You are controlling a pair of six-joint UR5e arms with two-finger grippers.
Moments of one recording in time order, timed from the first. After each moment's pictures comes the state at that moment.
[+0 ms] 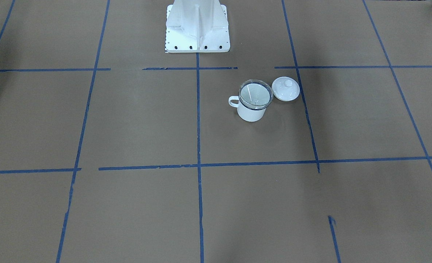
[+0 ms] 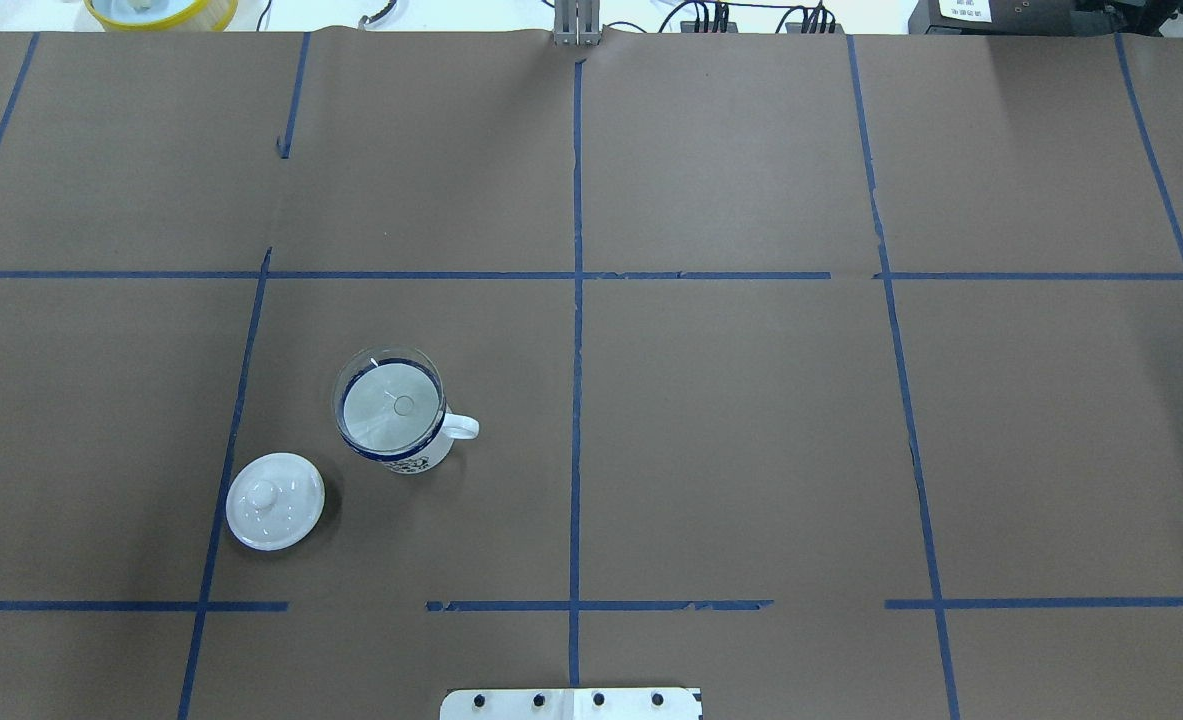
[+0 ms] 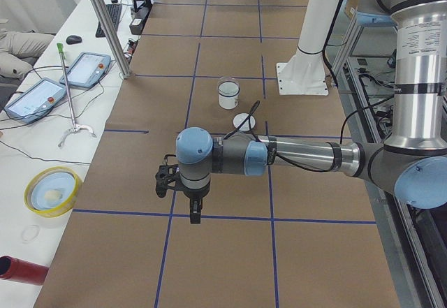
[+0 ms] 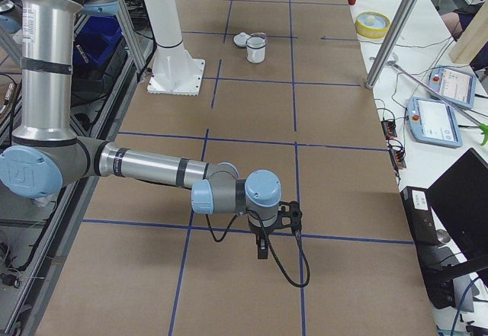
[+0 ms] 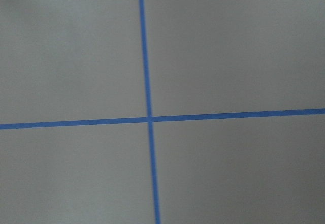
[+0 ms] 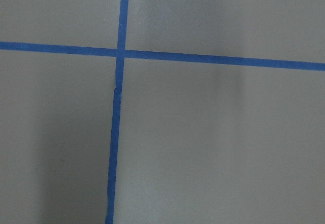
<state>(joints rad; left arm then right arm) -1.63 -1.50 -1.72 -1.53 -2.32 -0.05 1.57 -1.69 1.56 -1.37 2.29 0.01</state>
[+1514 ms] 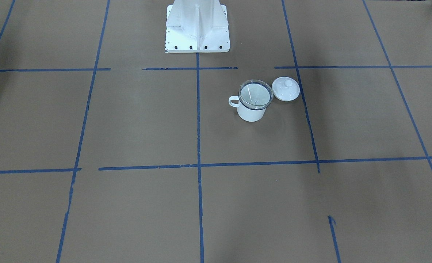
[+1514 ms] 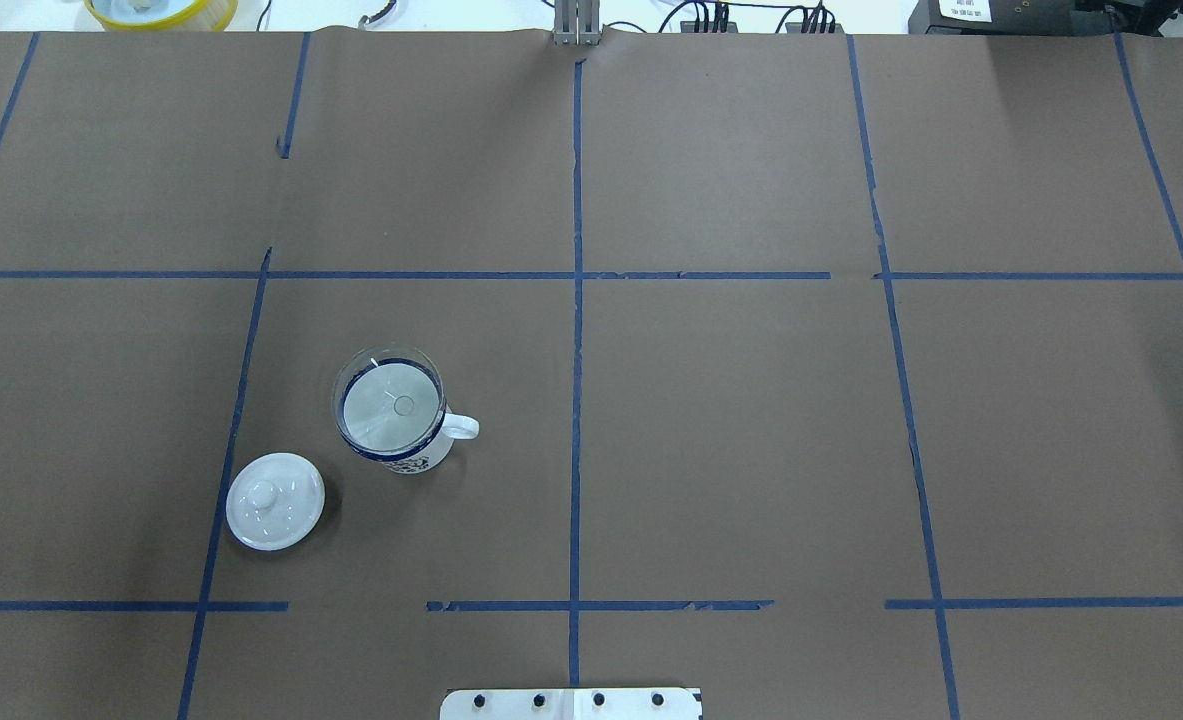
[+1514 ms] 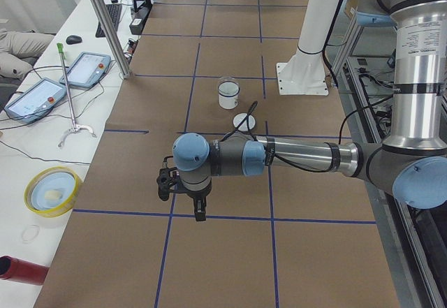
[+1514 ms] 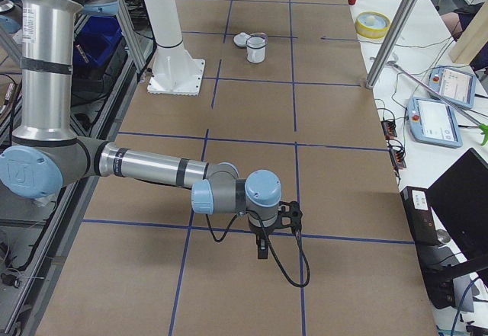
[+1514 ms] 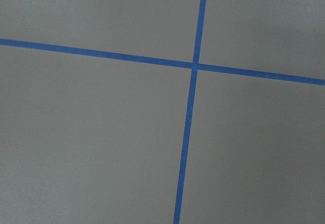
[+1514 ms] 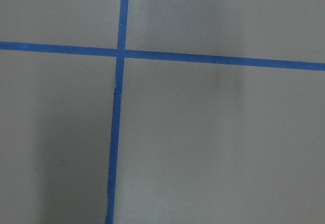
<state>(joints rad) -1.64 -1.52 -1.71 -1.45 -2.40 -0.04 1.57 -1.69 1.56 -1.37 2.29 0.01</state>
